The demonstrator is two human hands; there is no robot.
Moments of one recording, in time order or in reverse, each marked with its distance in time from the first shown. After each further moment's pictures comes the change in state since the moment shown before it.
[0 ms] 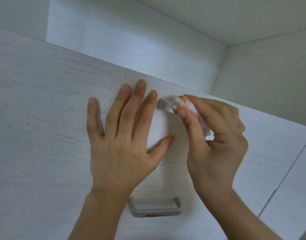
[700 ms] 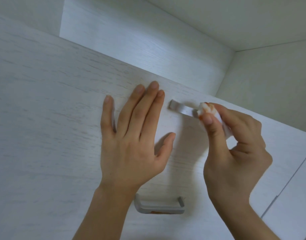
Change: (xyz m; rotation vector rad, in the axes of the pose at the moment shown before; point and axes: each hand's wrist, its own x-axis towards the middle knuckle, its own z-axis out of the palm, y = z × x) left_hand 0.000 -0.001 -0.006 -0.133 -0.039 -0.052; right_hand -0.003 -0.004 -0.010 -0.031 0.023 0.053
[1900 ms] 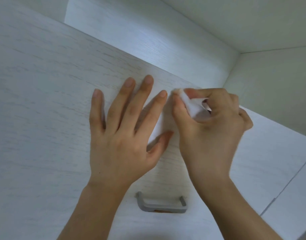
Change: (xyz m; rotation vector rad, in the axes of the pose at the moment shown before) left_hand -0.002 -0.020 -0.005 0.079 0.038 0.018; right_hand 0.014 -0.031 0.033 -0.067 -0.102 0.010
